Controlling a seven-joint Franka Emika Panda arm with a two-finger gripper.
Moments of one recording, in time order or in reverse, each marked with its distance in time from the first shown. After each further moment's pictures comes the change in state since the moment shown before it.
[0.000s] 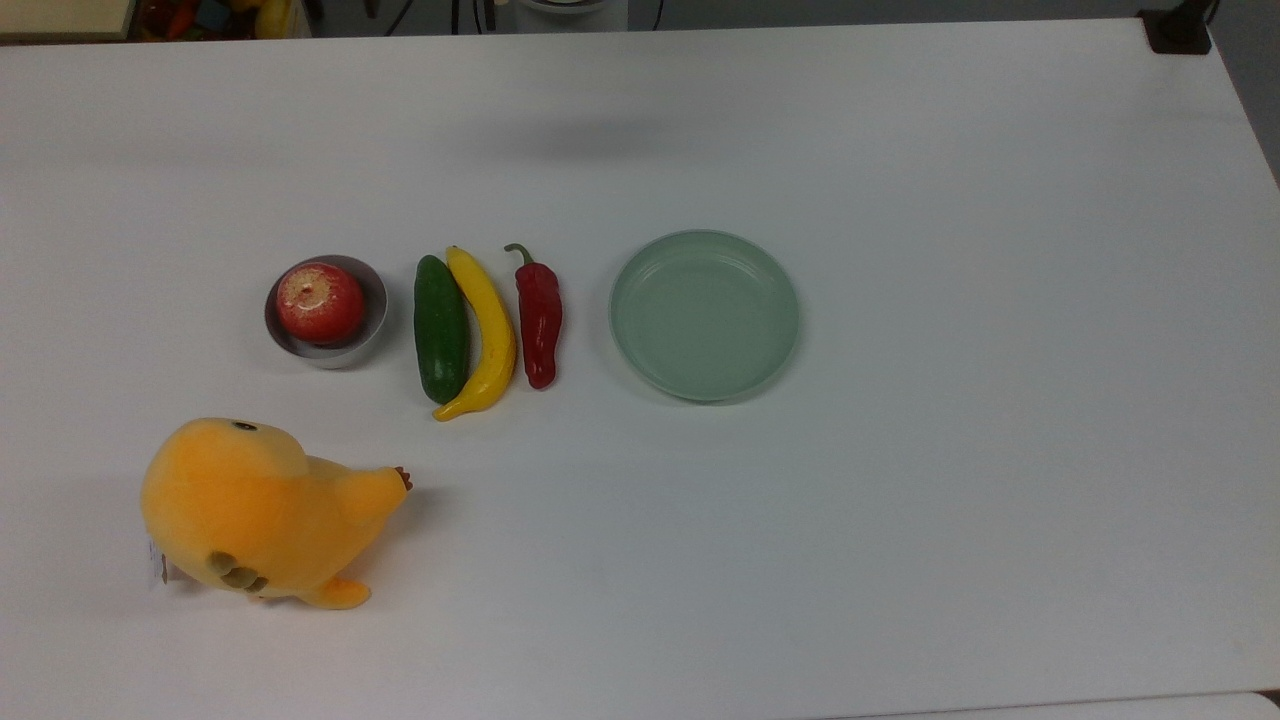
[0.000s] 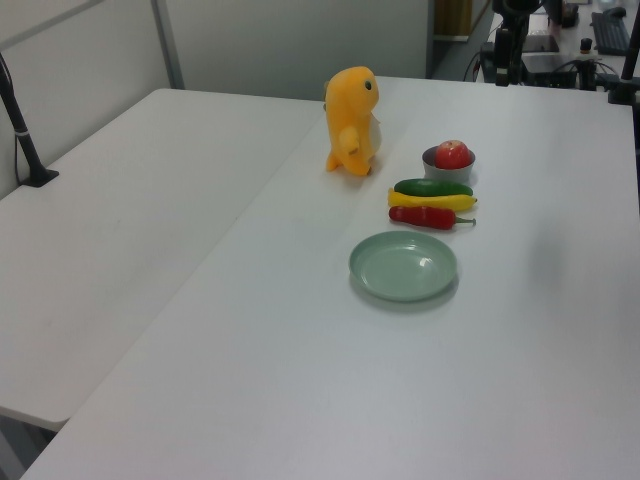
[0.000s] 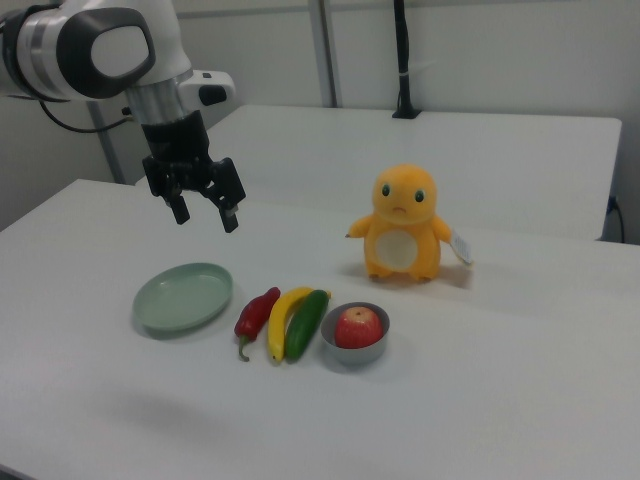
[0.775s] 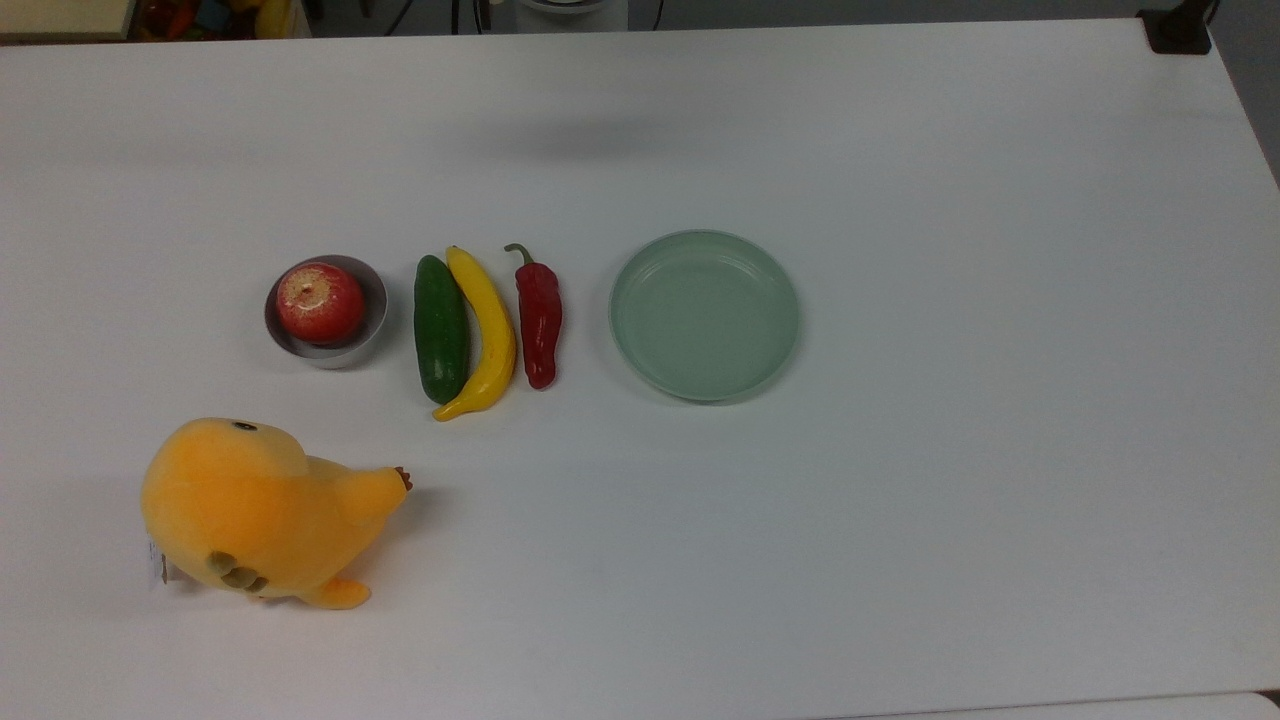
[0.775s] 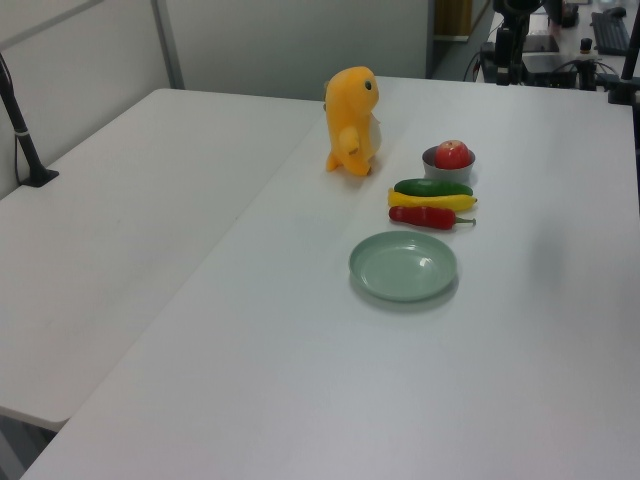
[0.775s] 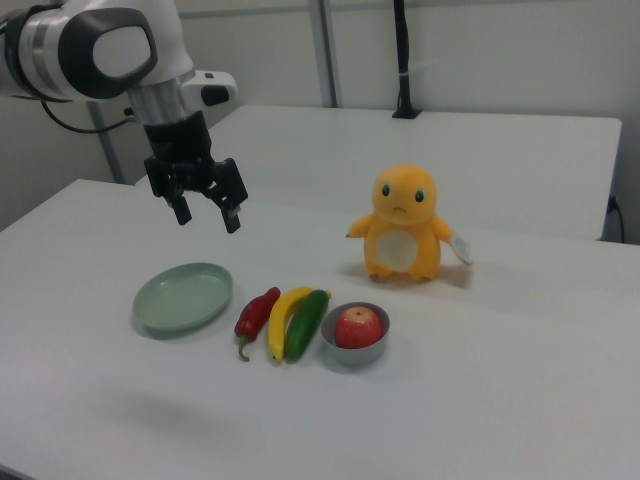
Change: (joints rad) arm -0.004 0.000 -0.003 0.000 0.000 0.000 -0.010
